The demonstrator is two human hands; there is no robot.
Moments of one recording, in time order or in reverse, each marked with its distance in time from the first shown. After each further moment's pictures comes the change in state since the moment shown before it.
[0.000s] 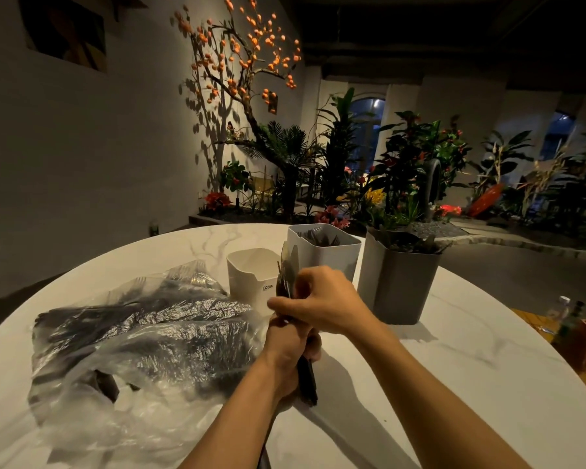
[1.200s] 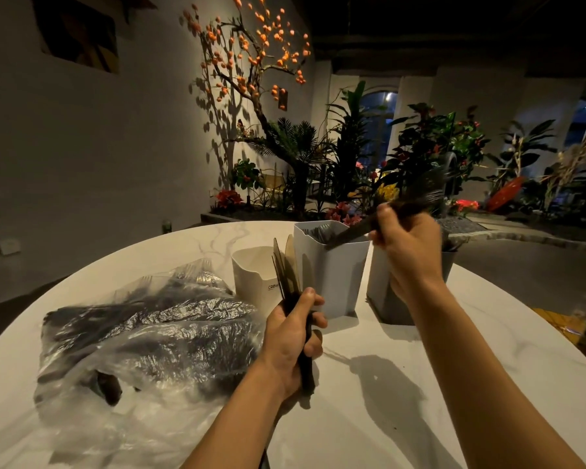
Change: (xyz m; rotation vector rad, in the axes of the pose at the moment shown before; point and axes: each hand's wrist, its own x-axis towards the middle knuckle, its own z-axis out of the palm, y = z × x) left_hand 0.003 0.008 -0.007 -0.077 -0.030 -0.004; right_hand 0.010 0.034 -0.069 0.906 0.665 0.034
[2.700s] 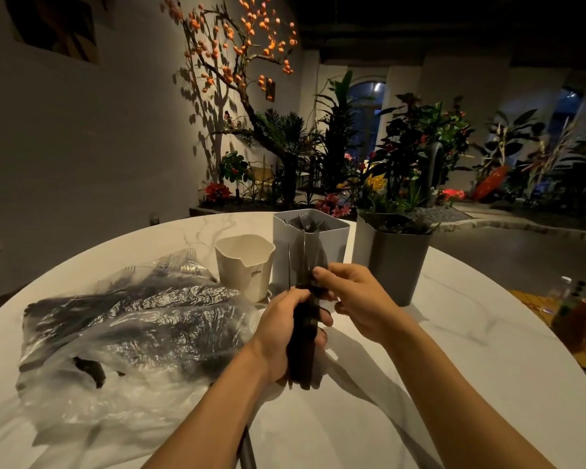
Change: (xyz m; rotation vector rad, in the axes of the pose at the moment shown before) left_hand -0.021 0.003 0.015 0.180 -0.149 -0.127; right_hand -0.057 0.042 -0.016 -0.208 -0.539 0.327
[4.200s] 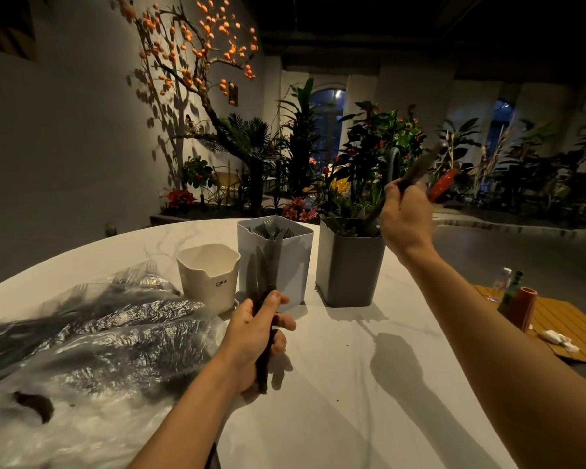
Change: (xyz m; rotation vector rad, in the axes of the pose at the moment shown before) left_hand 0.015 -0.010 -0.005 0.082 0.138 0.087; right_hand 0.036 -0.059 -0.115 -0.354 0.829 -0.354
